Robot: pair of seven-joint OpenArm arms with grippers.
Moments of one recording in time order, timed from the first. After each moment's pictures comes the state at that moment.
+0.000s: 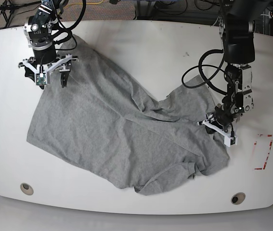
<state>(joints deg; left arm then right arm) -17.1 -12.3 -5.2 61.9 -25.4 -8.8 36.0 -21.8 -5.5 33.4 112.7 -2.2 33.8 -28.1</state>
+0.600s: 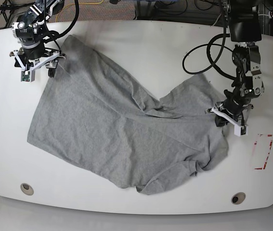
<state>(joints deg) -4.4 -15.6 -9.1 80.9 -26.4 -9.4 37.7 -15.0 -8.3 47.5 112.7 5.4 40.4 -47.7</state>
